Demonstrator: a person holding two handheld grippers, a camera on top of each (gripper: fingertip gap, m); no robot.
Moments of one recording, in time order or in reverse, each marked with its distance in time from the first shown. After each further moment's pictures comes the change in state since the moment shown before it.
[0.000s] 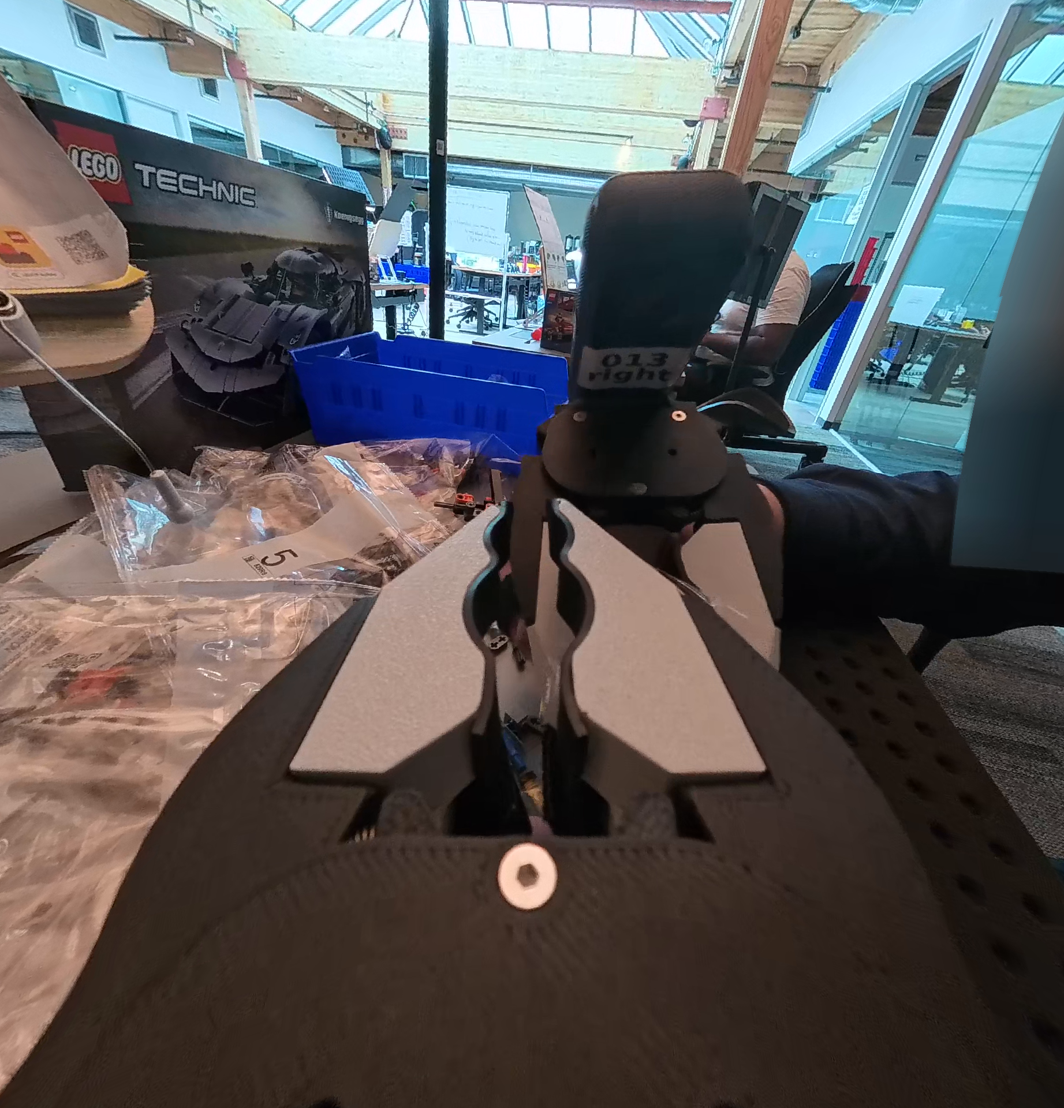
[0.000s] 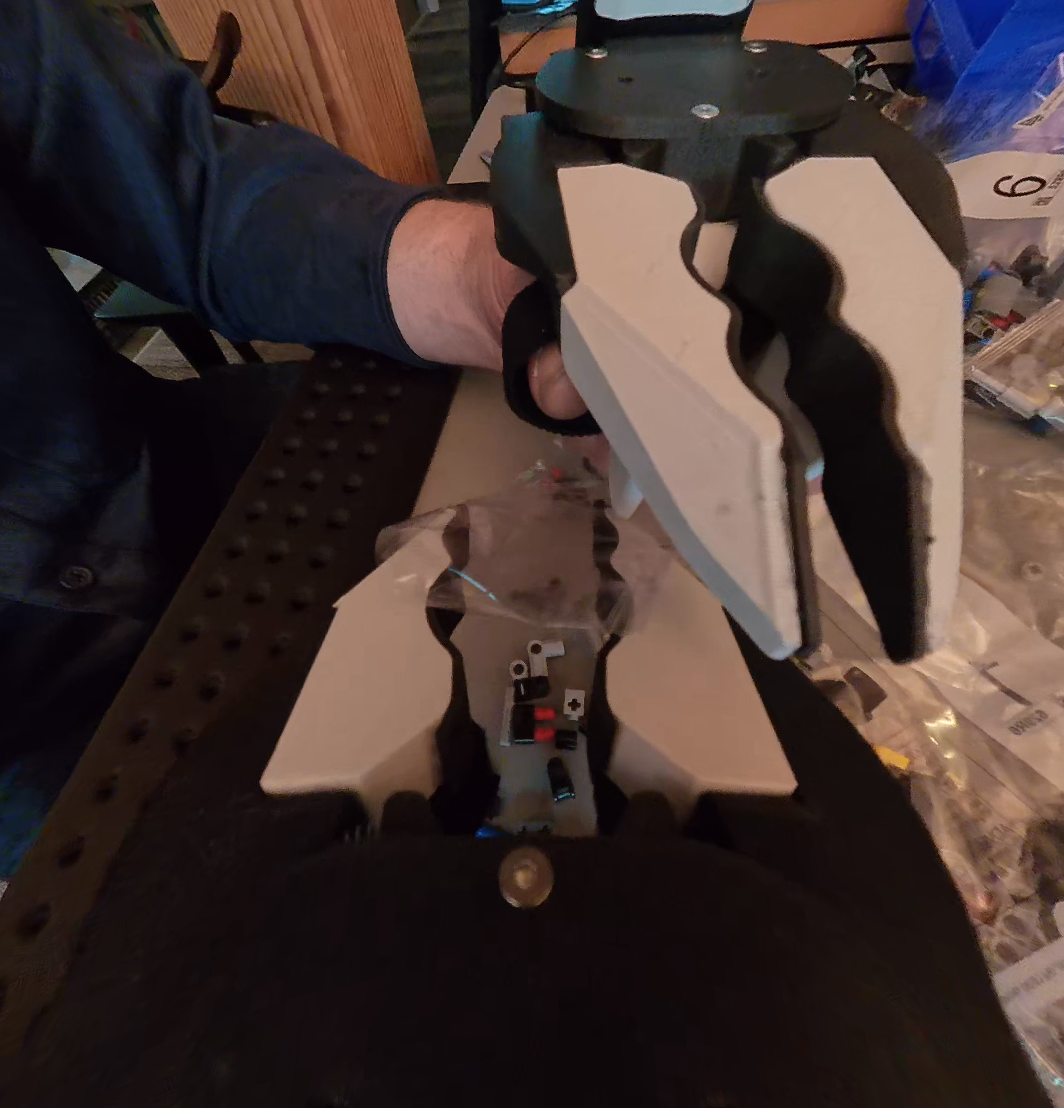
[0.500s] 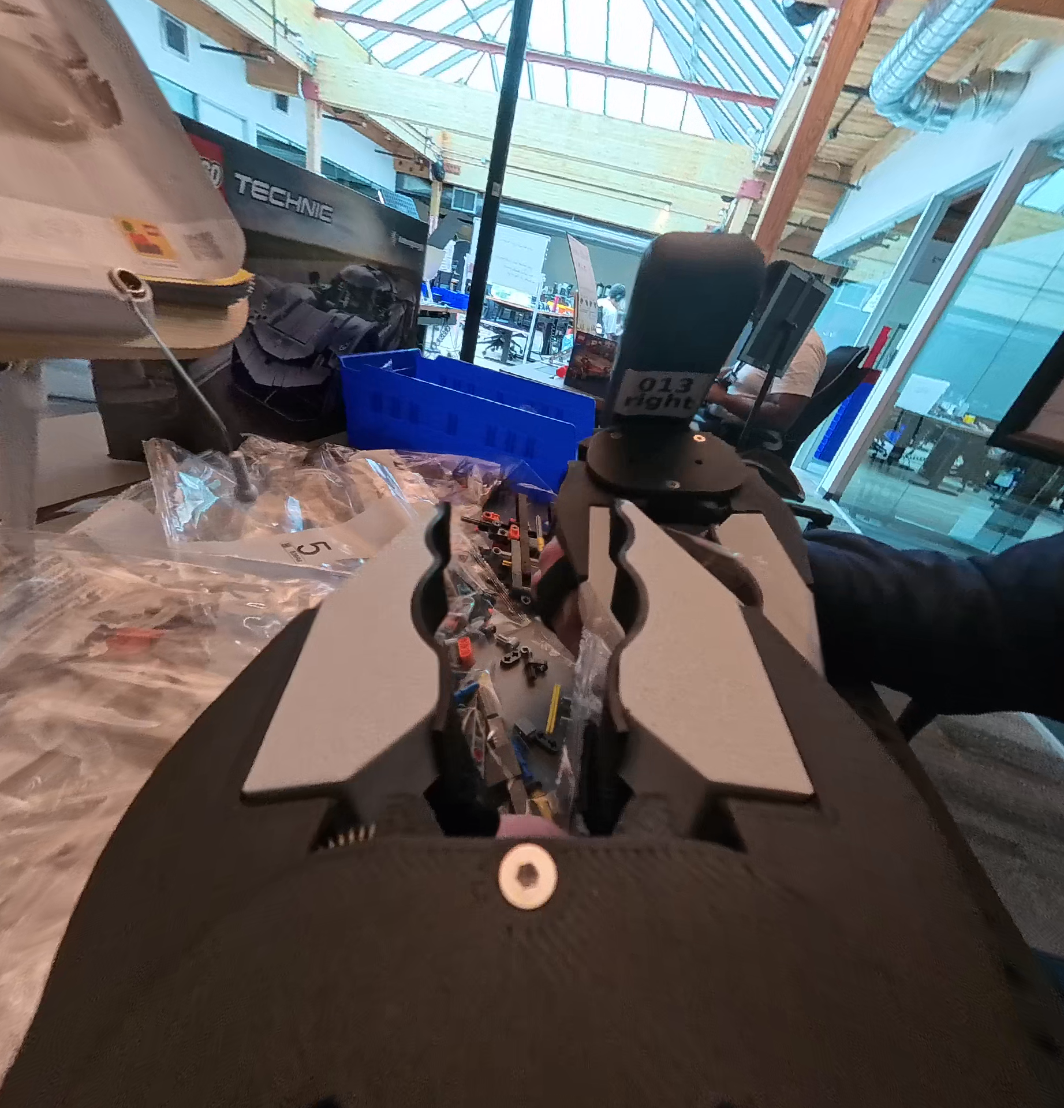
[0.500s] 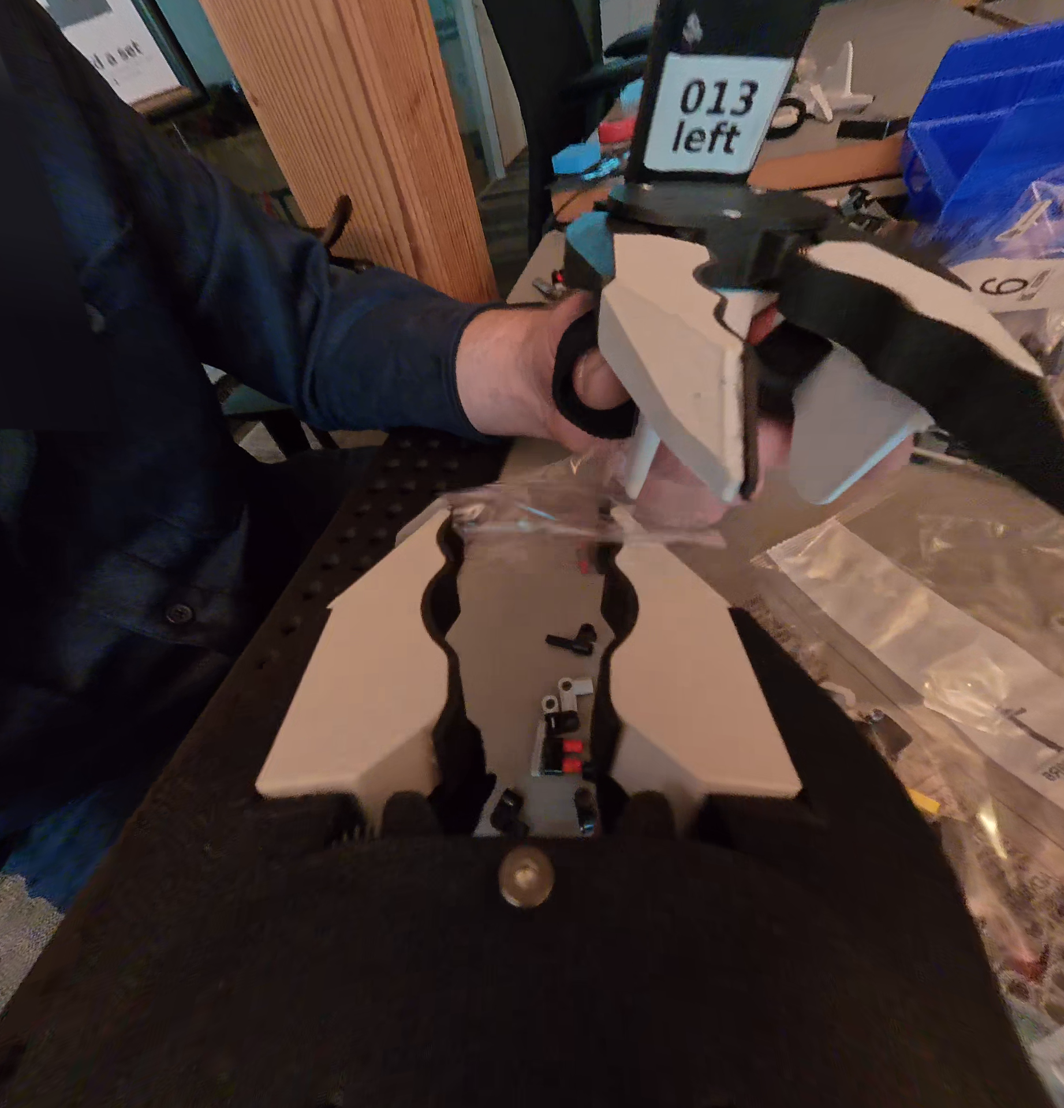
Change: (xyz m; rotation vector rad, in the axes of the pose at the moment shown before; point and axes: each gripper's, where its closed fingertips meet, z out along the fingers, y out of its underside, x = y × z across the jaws) left arm -0.021 -0.012 -0.012 0.062 -0.063 -0.121; right arm -0.010 -0.024 -0.021 0.179 -0.094 0.036
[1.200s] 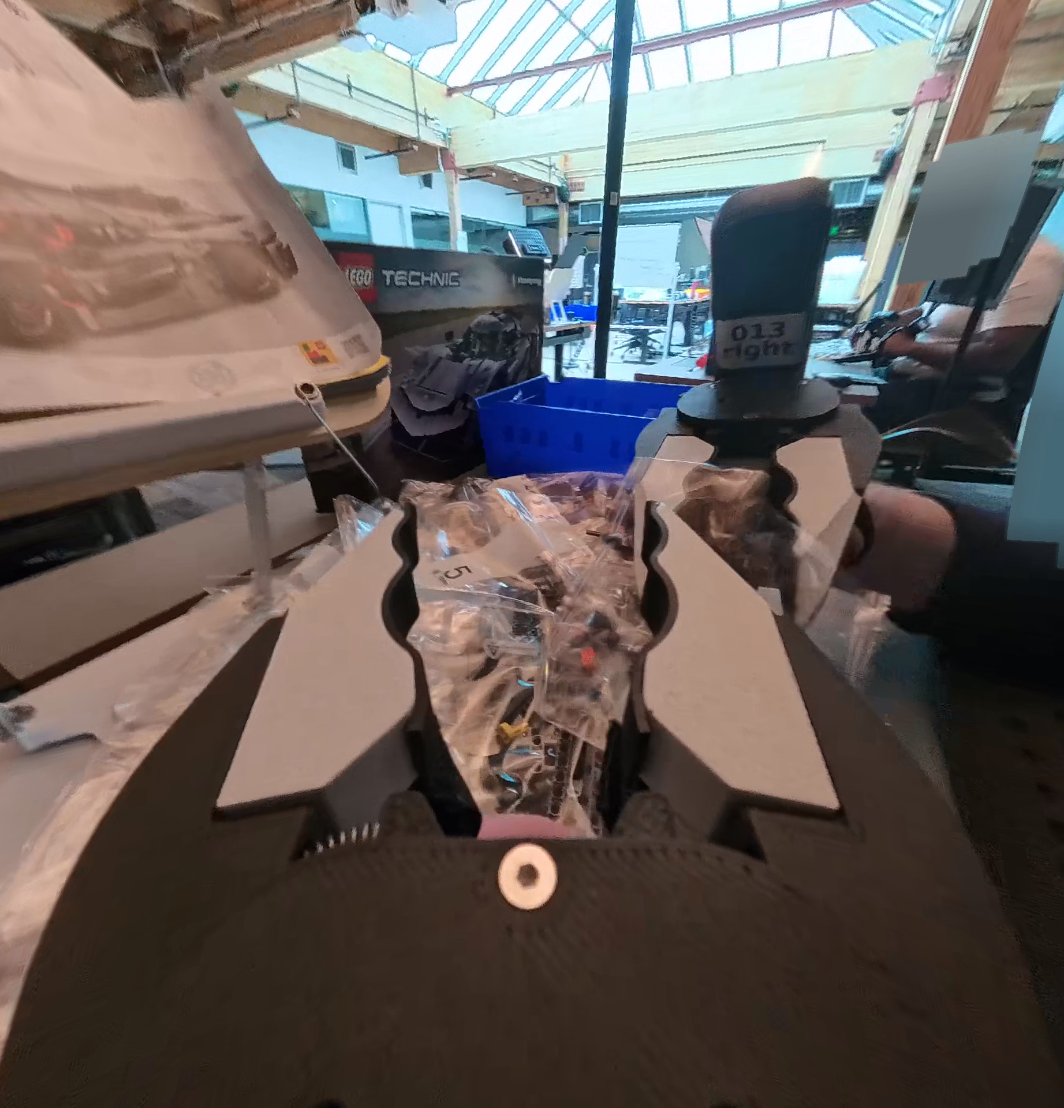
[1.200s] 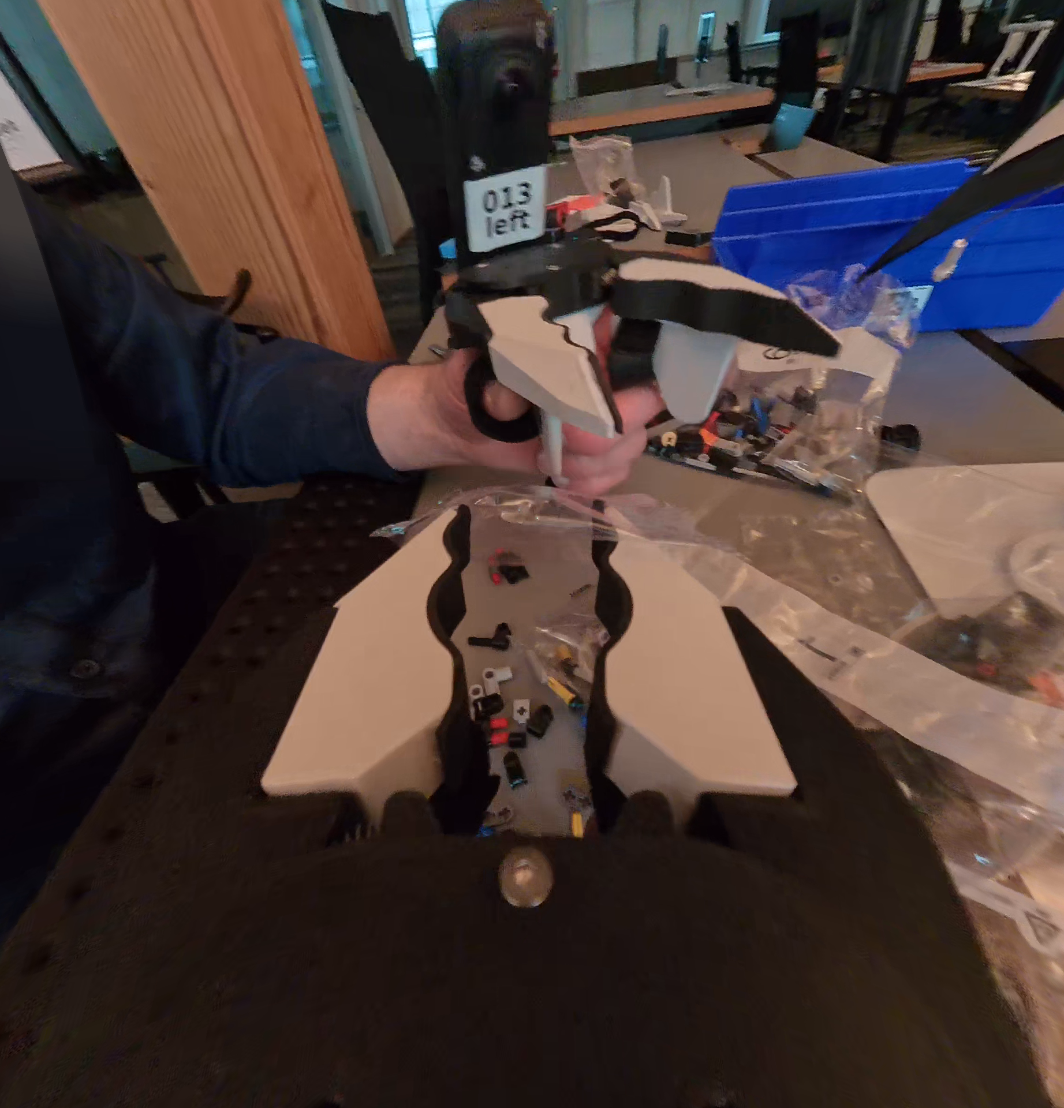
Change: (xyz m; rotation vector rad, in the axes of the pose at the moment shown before) left arm -0.021 -0.018 -0.013 0.015 -0.233 0.255; right arm 0.028 -0.019 -0.044 0.103 0.210 -0.030
